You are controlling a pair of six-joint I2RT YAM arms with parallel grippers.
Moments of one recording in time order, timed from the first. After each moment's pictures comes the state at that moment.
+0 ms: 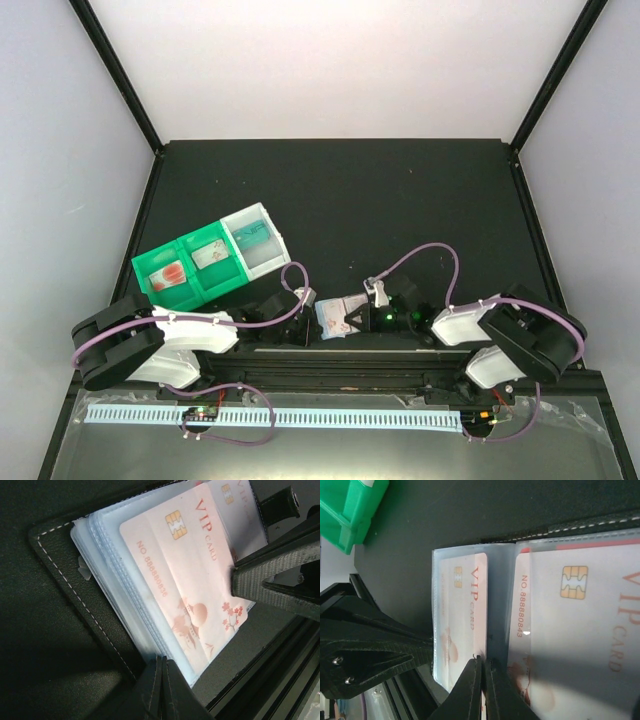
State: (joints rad) left arm -1.03 1.31 0.30 0.21 0.14 -0.89; right arm 0.80 1.46 0.24 0.53 -0.45 0.87
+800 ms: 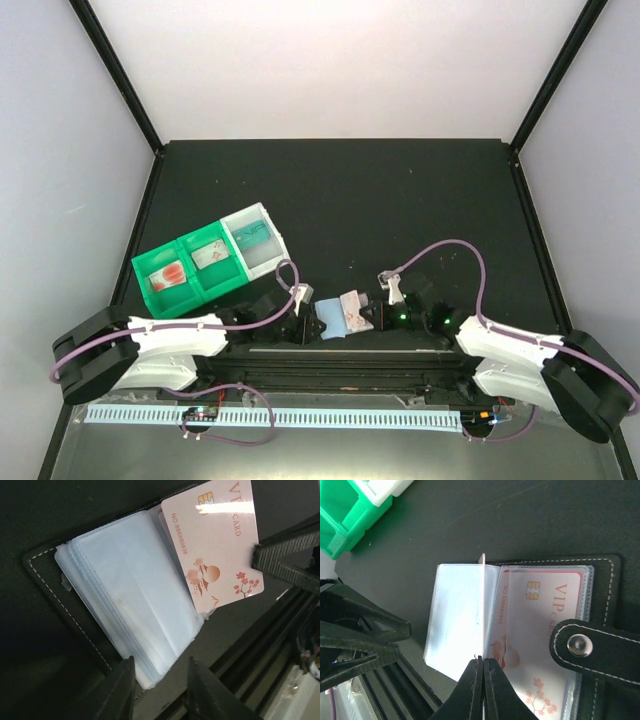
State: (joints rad) left arm -1.03 1.18 0.30 0.15 0.14 -0.89; right arm 0.77 1.08 0.24 0.14 -0.34 0.72
